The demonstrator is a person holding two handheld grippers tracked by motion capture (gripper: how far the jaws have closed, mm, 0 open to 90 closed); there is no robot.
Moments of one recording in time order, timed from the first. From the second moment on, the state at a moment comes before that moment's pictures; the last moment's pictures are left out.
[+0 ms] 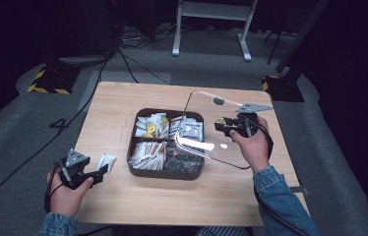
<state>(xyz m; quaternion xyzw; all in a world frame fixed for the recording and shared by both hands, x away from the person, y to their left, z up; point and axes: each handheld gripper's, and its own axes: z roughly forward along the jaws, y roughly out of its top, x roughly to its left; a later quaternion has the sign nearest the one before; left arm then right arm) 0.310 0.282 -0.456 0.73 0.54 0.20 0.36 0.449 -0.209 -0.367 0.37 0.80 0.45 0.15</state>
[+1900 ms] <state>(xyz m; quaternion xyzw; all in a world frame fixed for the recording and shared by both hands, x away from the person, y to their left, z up) 0.276 0.310 -0.455 0.71 0.57 0.21 0.36 0.477 -0.051 -0.432 0.27 0.86 0.41 0.10</state>
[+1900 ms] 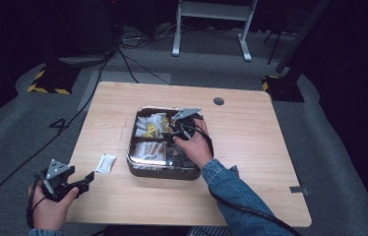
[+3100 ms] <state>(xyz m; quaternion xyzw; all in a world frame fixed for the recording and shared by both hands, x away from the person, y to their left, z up) 0.278 0.310 -0.454 0.71 0.57 0.22 0.36 0.470 -0.052 -0.441 0.28 0.86 0.41 0.11</state>
